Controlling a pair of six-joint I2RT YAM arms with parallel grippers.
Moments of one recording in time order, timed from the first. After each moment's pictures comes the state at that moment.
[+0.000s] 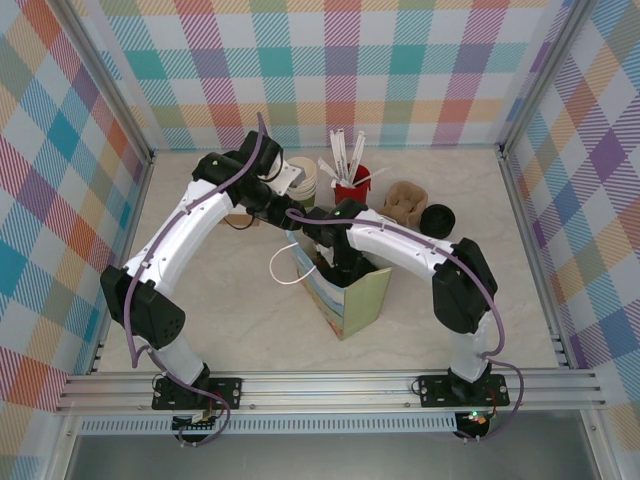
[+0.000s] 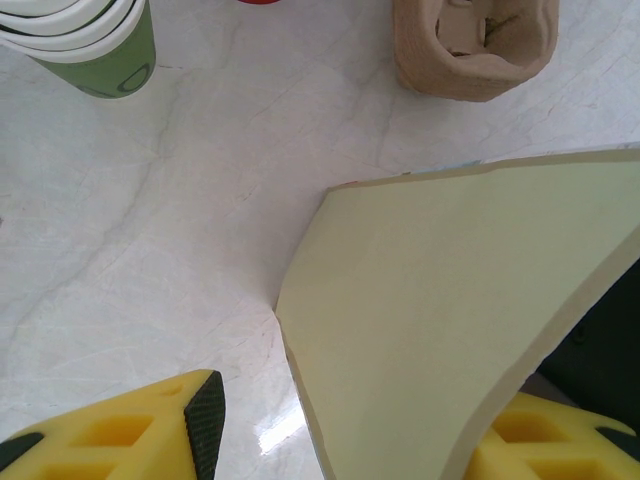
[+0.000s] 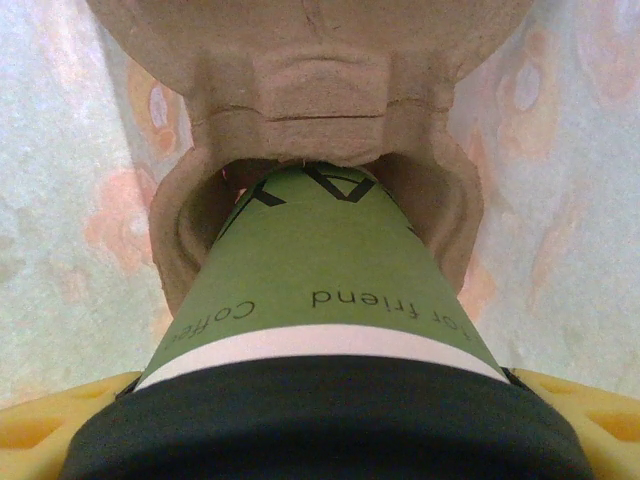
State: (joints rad) left arm -0.48 1.69 1.80 -1.23 0.24 0.00; right arm 0.88 1.92 1.64 -1.43 -0.10 0.28
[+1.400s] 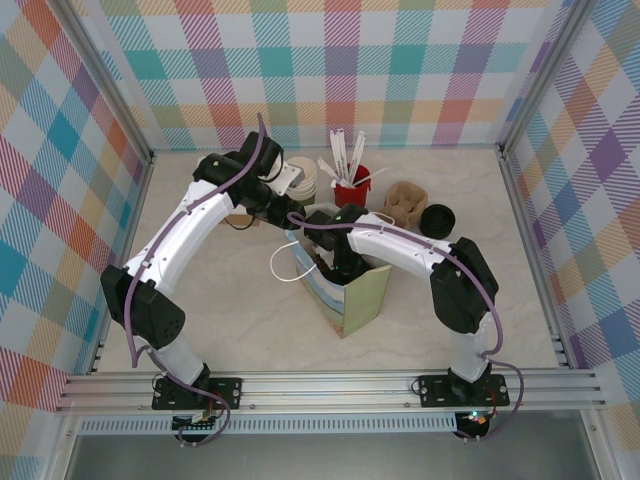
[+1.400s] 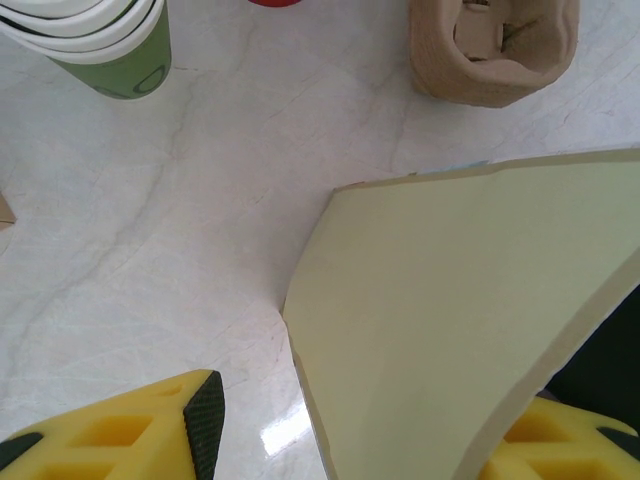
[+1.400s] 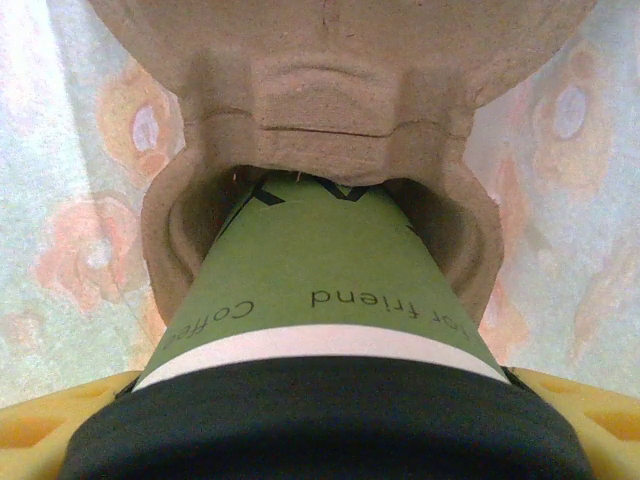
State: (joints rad) left arm -0.48 1.69 1.79 -1.21 0.22 -0.02; right arm 0.87 1.91 1.57 -1.34 -0.11 0.25
